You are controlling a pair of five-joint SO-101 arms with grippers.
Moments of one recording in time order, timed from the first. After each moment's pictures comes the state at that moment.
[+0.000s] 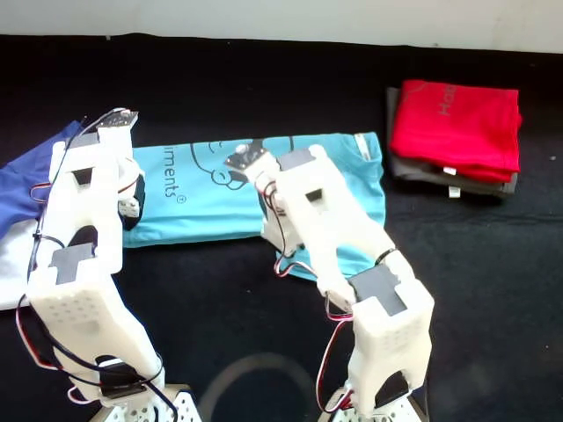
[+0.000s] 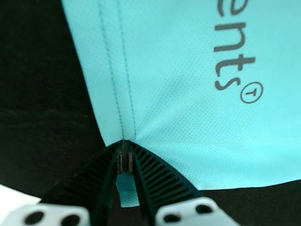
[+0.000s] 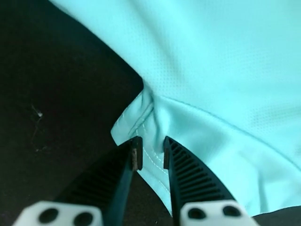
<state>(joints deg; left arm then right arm) -21.1 27.7 0.9 65.9 -14.3 -30.2 20.1 3.0 77.2 23.9</state>
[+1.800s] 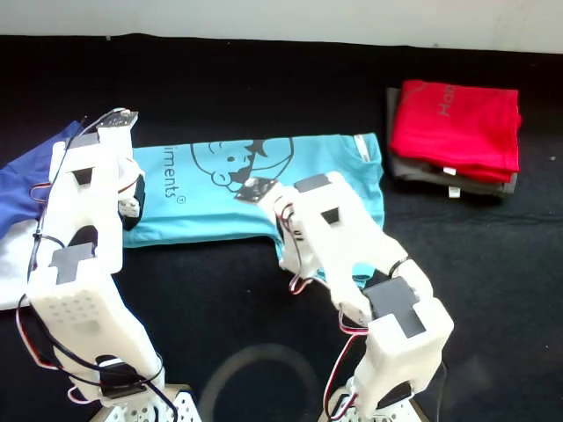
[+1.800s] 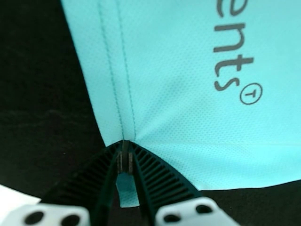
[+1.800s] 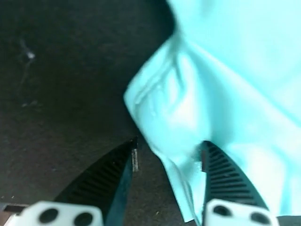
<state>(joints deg) -21.1 27.7 0.9 65.7 -14.3 -25.7 16.9 19.0 70.8 33.8</state>
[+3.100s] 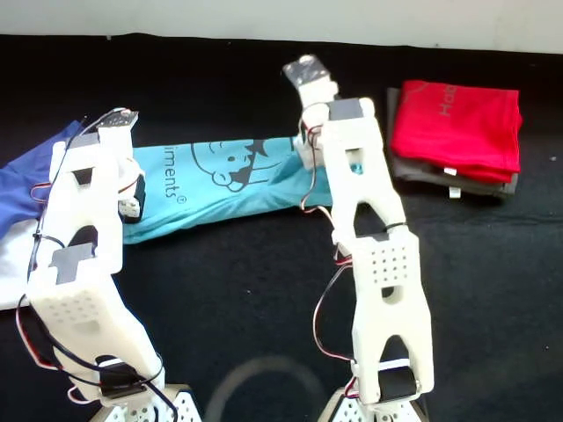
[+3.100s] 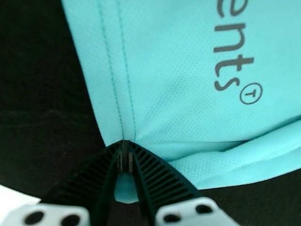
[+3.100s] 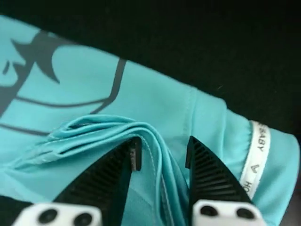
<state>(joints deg) -21.1 27.7 0.9 65.7 -14.3 -15.7 54.8 -59.1 77.6 14.3</state>
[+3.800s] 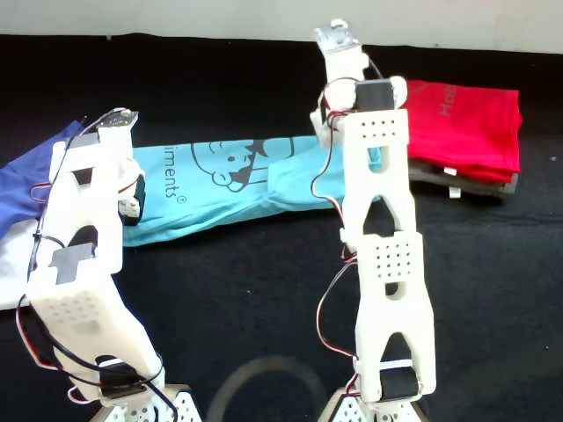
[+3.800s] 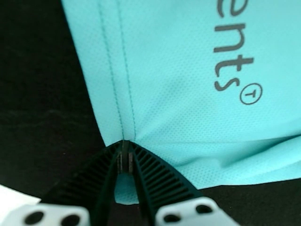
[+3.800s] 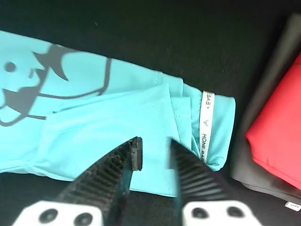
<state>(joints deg) -21.1 27.7 0.9 65.7 -14.3 -12.2 58.2 -84.6 100.3 12.4</state>
